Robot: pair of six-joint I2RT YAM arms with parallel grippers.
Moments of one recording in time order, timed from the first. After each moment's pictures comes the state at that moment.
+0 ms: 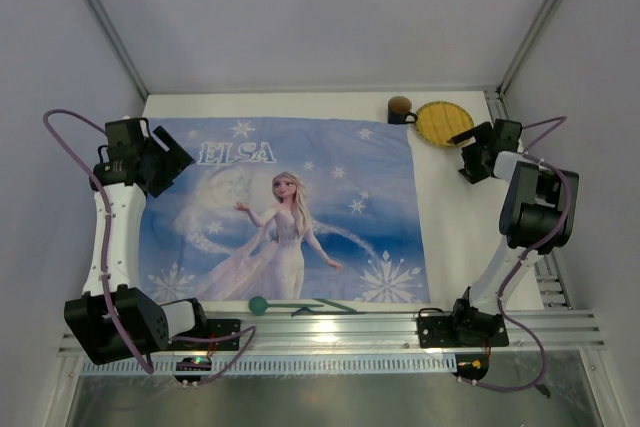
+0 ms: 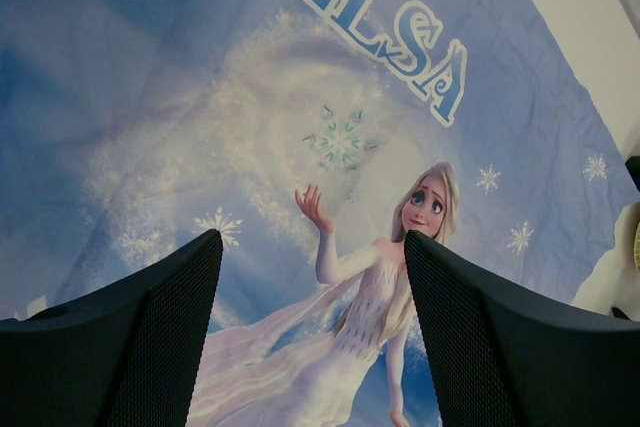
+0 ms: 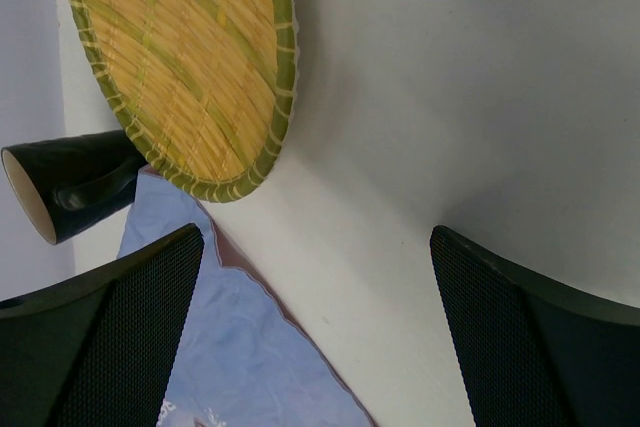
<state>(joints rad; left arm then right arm) 0.21 1.23 1.19 -0.76 0.10 -0.58 -0.28 1.88 1.12 -0.04 -0.20 0.93</state>
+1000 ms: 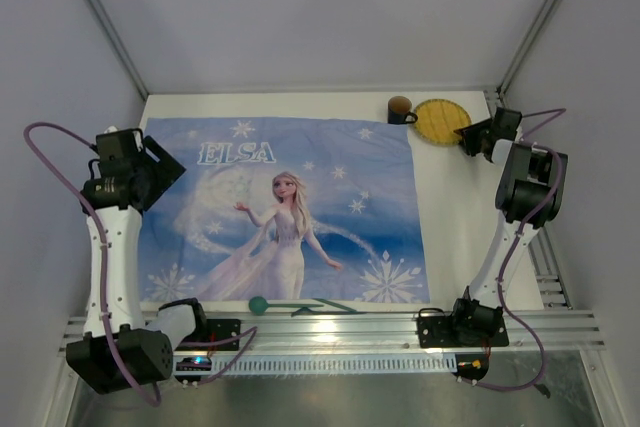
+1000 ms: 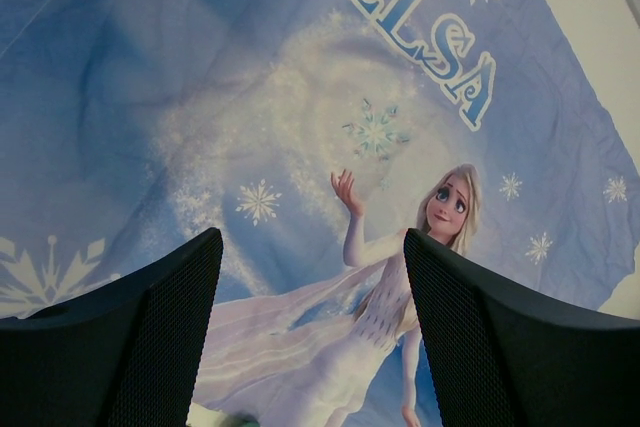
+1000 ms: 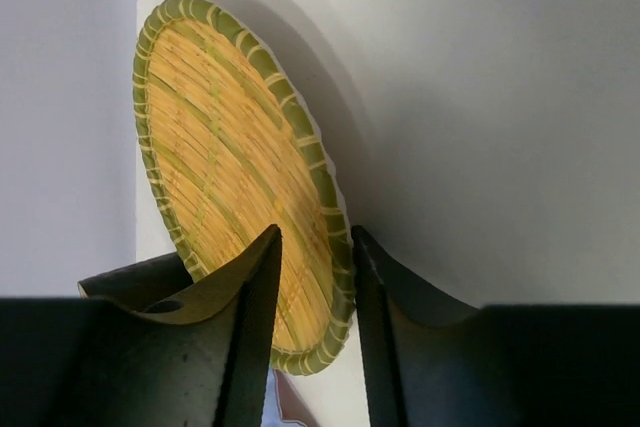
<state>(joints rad) 0.21 1.09 1.19 -0.90 -0.01 -0.60 -0.30 2.18 1.40 0.11 -0.23 1.01</state>
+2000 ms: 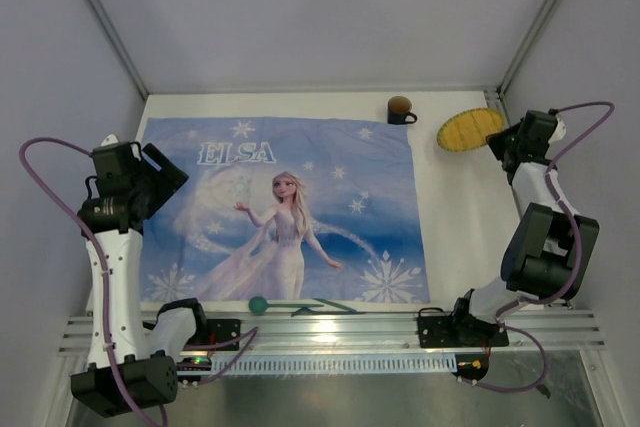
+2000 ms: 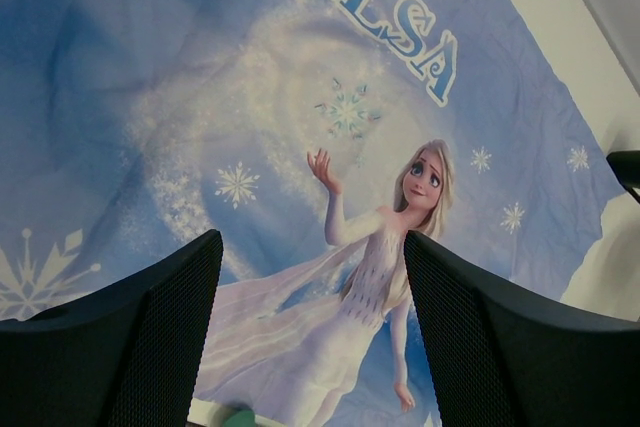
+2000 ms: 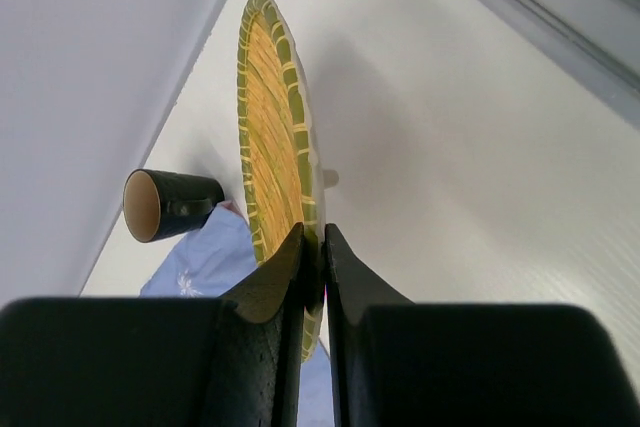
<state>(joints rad) 0.21 0.96 1.15 -0.91 0.04 -0.60 -0.35 1.58 1.05 0.00 -0.09 0.78</state>
